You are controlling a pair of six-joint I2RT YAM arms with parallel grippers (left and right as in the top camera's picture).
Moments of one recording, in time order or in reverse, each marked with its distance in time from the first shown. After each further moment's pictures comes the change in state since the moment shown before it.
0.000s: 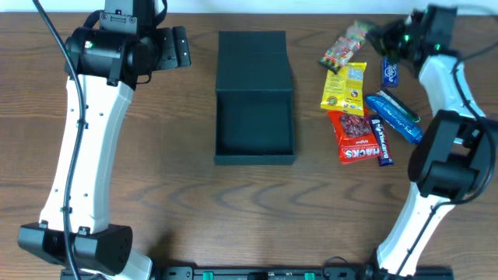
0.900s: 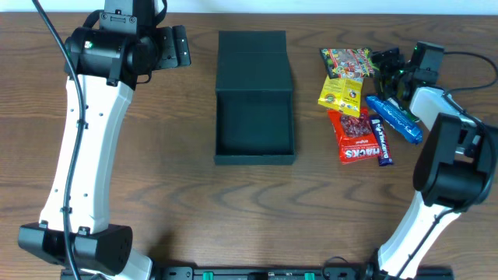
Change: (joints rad) left arm 0.000 0.000 0.000 0.004 0.001 0.000; right arm -0.032 -0.077 -0.491 0.390 0.241 0.259
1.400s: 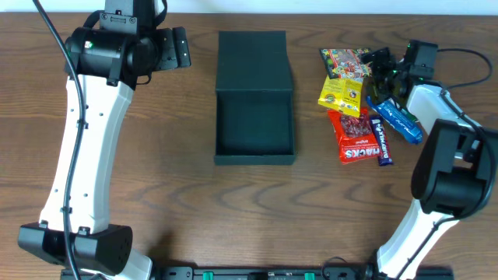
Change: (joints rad) left arm 0.000 0.000 0.000 -0.004 0.000 0.000; right arm 0.034 -0.071 -0.005 -0.140 -0.013 -0.017
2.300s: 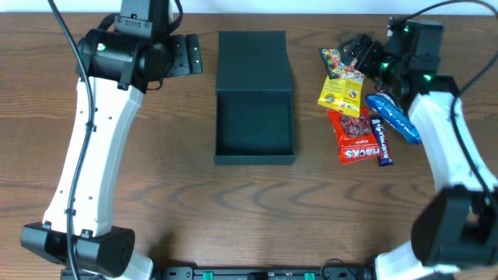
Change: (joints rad) left arm -0.052 -0.003 0.000 -0.050 0.004 -0.034; right arm 0.148 -0.346 -0.002 -0.258 0.046 -0.489
